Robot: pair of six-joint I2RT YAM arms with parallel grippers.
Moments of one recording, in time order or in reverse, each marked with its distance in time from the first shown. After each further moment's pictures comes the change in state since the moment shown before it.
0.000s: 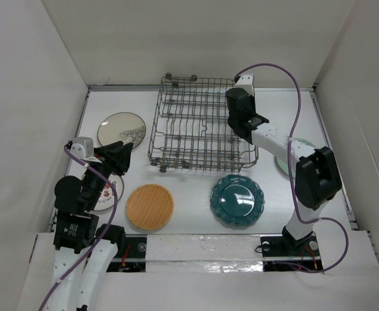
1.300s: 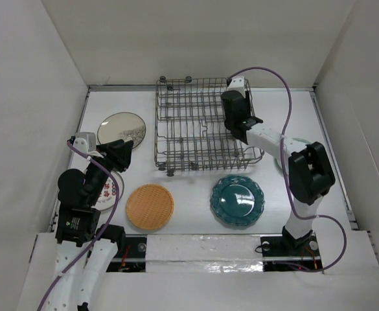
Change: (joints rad) left arm 0.022 0.052 0.000 0.001 -0.002 -0.008; right arm 0.011 0.083 0.002 0.052 -0.152 0.008
